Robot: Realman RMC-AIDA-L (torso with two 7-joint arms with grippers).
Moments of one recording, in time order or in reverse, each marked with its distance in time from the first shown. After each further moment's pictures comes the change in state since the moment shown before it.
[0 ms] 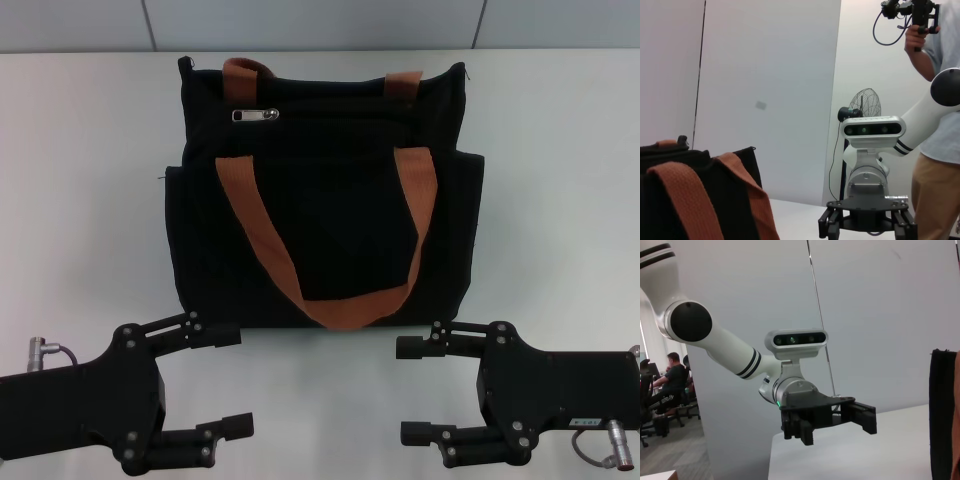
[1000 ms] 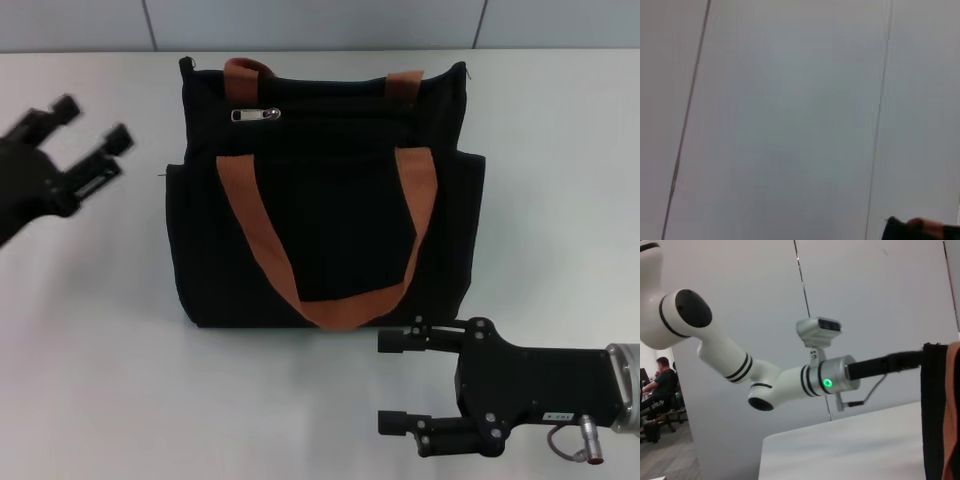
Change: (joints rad) left arm -0.113 -0.048 -0.600 -0.089 -0.022 -0.318 -0.043; right arm 0.028 0.004 0.009 0.078 0.008 0.065 -0.022
